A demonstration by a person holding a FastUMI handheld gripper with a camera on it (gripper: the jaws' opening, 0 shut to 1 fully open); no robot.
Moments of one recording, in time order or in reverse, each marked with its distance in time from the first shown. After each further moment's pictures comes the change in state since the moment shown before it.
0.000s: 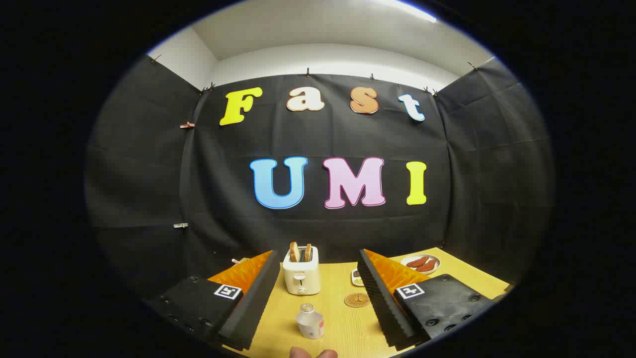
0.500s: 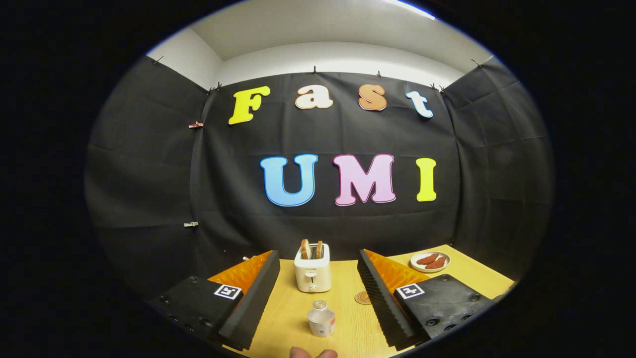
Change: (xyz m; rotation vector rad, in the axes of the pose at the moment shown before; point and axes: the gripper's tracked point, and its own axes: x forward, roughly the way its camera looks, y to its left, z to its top) arm -0.004 0.022 -0.011 0.012 0.022 0.058
